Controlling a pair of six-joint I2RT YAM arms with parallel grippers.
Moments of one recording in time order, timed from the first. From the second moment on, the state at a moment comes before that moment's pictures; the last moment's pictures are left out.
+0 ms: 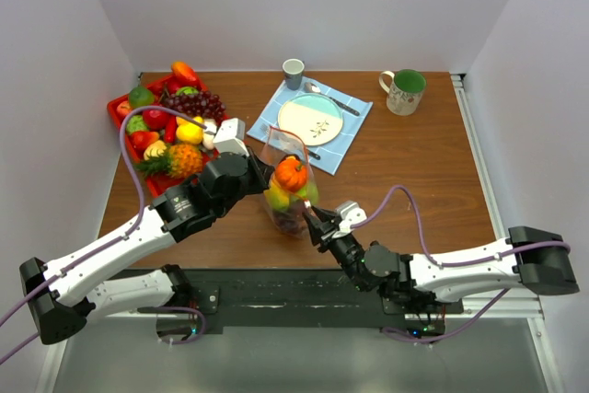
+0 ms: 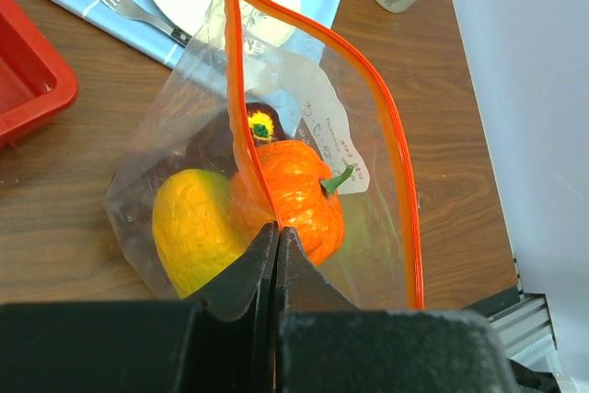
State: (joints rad) left arm -0.91 1.00 0.96 -0.40 -0.44 -0.81; right arm 1.53 1.03 0.34 0.84 0.95 -0.01
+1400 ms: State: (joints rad) left arm -0.93 1.06 1.20 -0.73 -0.27 -1.19; right arm 1.43 1.13 0.38 0.81 0.87 0.06
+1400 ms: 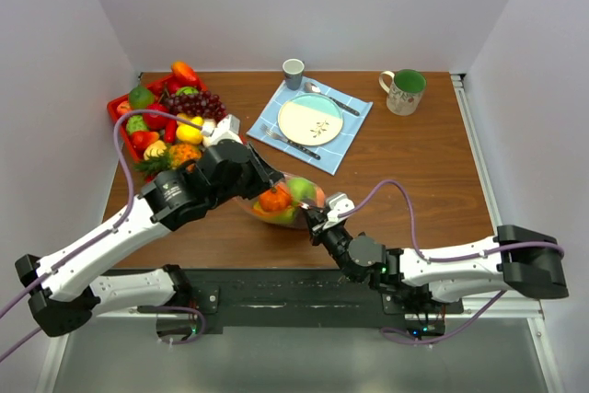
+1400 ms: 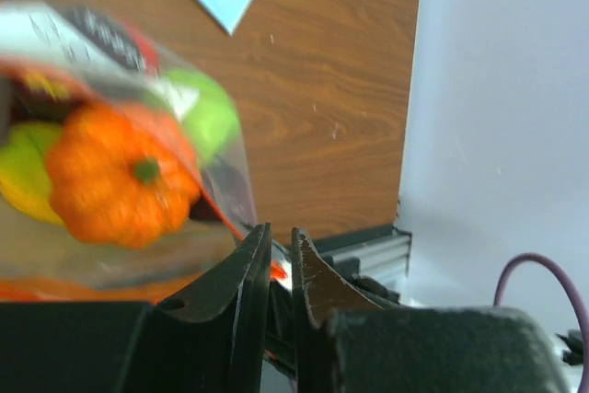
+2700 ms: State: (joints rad) left arm -1.15 1.13 1.11 -0.72 -0.36 -1.67; right arm 1.43 1.14 0.40 0.78 0.85 0.09
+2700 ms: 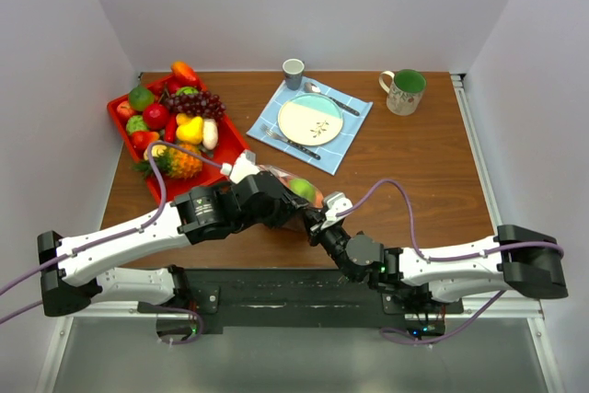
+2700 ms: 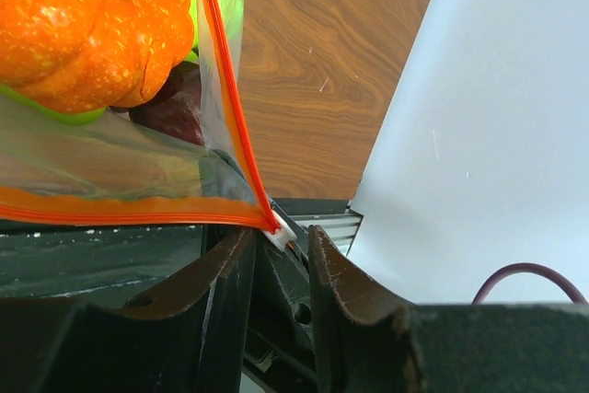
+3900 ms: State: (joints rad) left arm -1.11 1.11 1.03 -0.68 -0.37 -1.70; right arm 1.43 1.17 0.41 0.75 0.85 0.09
